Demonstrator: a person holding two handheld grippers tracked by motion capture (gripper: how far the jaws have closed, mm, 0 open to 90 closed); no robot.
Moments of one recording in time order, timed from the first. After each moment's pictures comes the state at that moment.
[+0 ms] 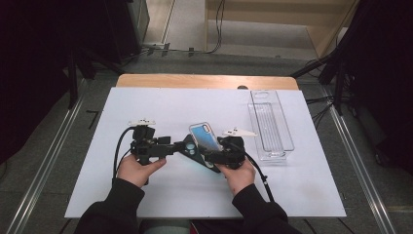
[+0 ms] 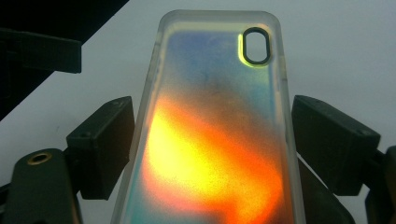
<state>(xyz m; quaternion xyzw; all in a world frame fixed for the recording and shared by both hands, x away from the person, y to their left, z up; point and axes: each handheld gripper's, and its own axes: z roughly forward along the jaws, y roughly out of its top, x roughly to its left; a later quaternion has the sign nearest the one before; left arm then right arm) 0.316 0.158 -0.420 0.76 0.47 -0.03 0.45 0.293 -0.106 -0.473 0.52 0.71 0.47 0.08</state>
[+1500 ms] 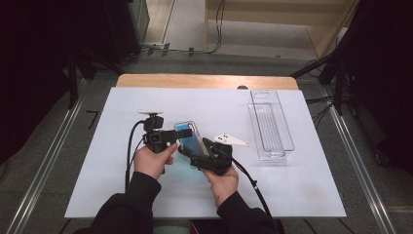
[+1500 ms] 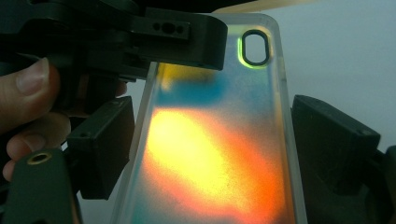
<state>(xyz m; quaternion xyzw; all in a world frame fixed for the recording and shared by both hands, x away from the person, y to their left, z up) 0.344 0.133 -0.427 0.69 0.56 -0.08 0.45 0.277 -0.070 -0.475 0.50 0.66 0.56 0.07</state>
